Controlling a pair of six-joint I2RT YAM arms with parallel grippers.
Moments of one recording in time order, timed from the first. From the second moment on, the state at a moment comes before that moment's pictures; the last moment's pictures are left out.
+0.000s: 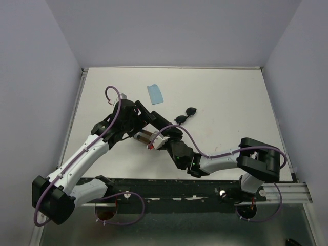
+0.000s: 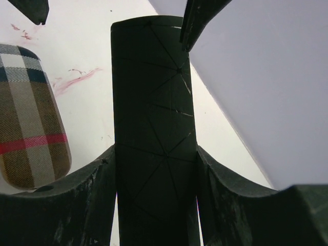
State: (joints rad) left arm -0.52 1.07 0.91 -0.52 -0.05 -1.06; right arm 1.25 1.66 0.67 0.91 0.75 -0.74
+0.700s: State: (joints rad) left arm -0.55 1.19 0.96 -0.48 -0.07 -1.10; right arm 1.26 1.66 0.67 0.92 0.77 -0.73
